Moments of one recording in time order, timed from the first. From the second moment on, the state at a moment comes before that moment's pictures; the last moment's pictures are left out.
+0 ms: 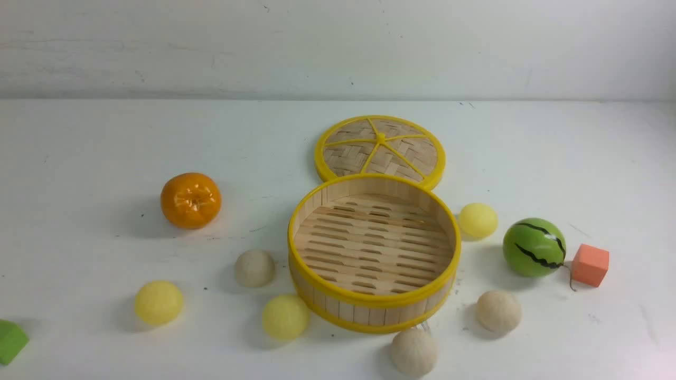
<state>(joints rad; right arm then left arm) -0.09 -0.01 0.02 0.20 0.40 -0.05 -0.11 -0.01 0.03 -0.14 0.37 -0.16</state>
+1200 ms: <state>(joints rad) -0.09 -0.01 0.02 0.20 0.40 -0.05 -0.11 -0.01 0.03 -0.66 0.02 -0.36</state>
